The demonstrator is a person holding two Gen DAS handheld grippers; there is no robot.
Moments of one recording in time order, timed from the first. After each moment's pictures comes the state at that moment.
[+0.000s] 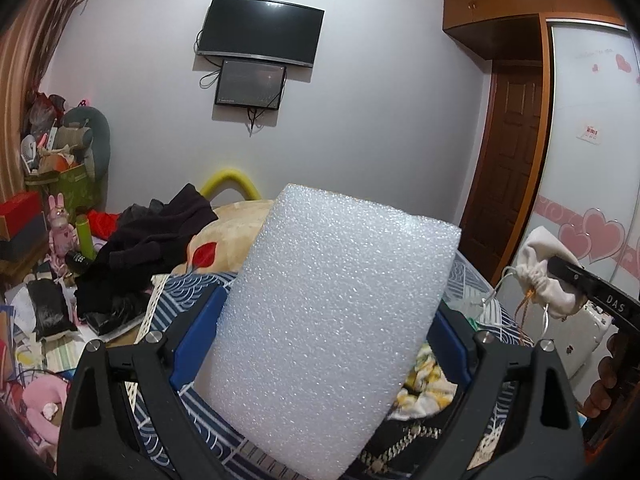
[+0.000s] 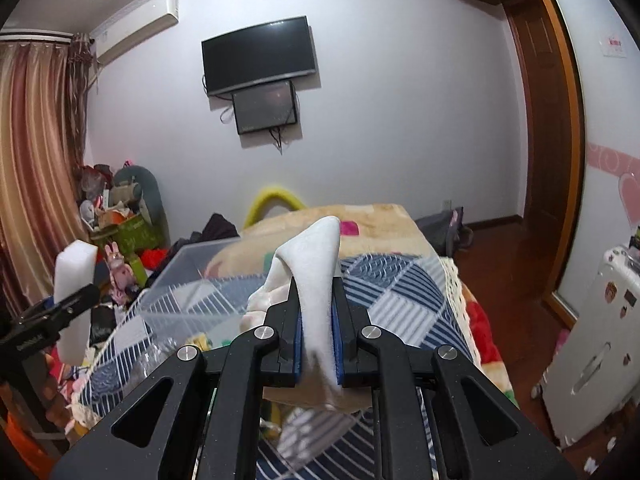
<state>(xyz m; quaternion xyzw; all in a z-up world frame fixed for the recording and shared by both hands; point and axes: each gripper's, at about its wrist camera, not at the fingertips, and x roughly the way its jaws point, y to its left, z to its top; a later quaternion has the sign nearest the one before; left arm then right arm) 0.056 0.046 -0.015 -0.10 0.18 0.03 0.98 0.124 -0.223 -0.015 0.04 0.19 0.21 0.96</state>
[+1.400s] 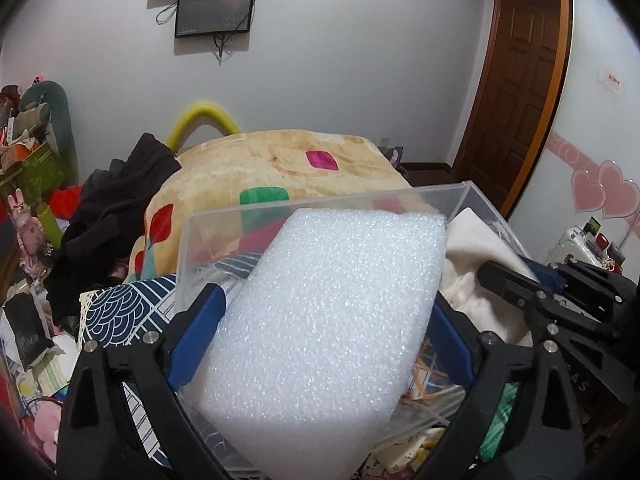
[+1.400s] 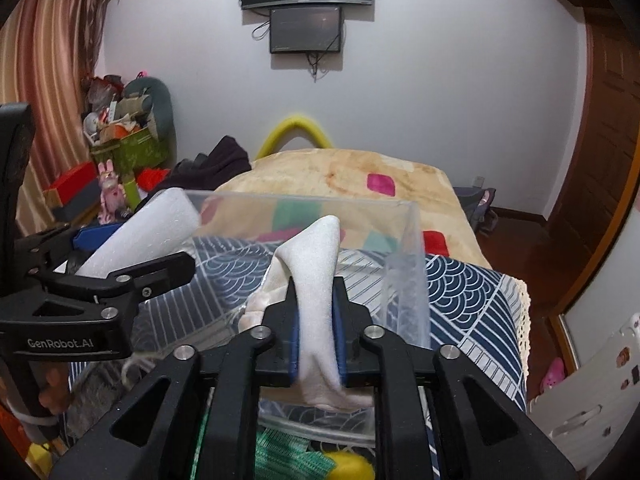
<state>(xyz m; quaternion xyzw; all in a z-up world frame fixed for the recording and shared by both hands) 0.224 0.028 -0.036 -0.06 0.33 -0.01 0.94 0.212 -0.132 -0.043 -0.08 0.29 0.25 0.92</state>
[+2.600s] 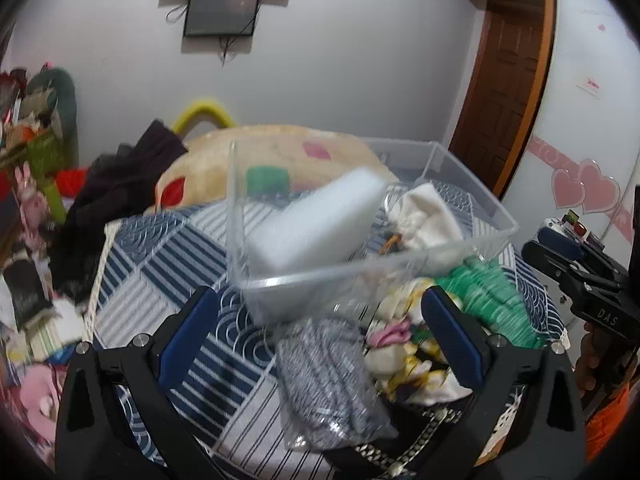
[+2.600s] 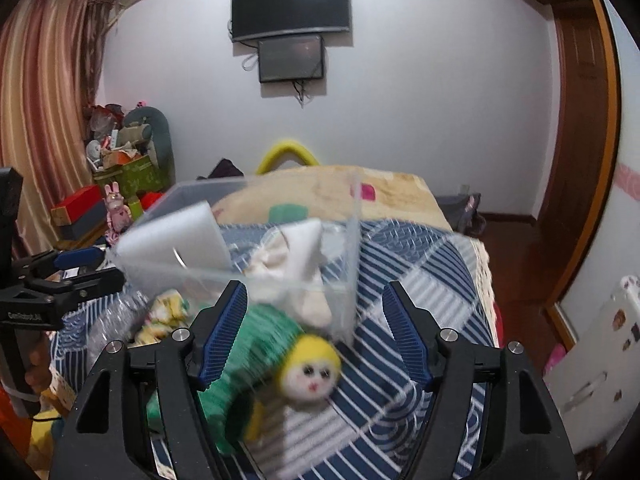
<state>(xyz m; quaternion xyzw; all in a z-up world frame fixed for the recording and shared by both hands) 0.122 0.038 -0.054 -0.08 0.31 -0.03 0.95 0.156 -0.196 -0.057 -0.04 0.25 0.23 0.94</state>
